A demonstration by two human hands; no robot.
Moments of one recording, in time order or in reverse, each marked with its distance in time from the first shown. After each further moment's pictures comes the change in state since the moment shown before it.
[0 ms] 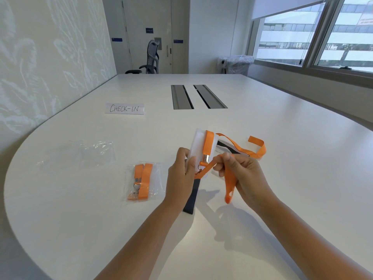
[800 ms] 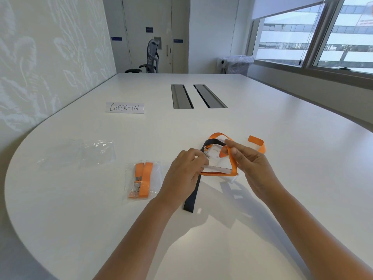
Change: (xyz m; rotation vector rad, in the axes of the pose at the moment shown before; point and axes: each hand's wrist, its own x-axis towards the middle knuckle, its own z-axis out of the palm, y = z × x) left_hand 0.004 0.002 -0.014 0.403 -0.133 0.556; right_hand 0.016 0.012 -0.027 -0.080 0.102 0.077
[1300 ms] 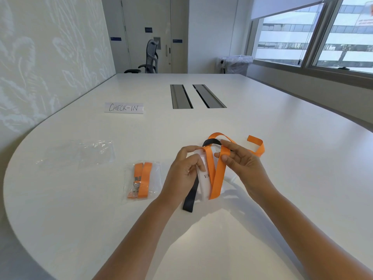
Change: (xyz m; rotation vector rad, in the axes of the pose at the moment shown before) left_hand -0.002 0.005 0.000 -0.370 0.062 -0.235; right_hand -0.002 0.003 0.009 -0.079 -0.026 -0.066
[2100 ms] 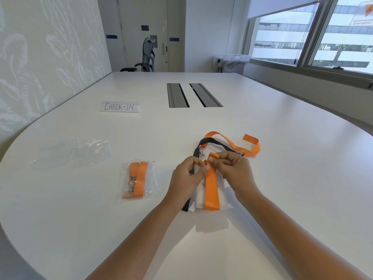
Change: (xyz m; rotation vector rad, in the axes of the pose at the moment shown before) left_hand -0.001 0.010 0.018 -0.280 -0.079 -0.386; right_hand 0.000 0.012 0.019 0.027 0.150 0.080
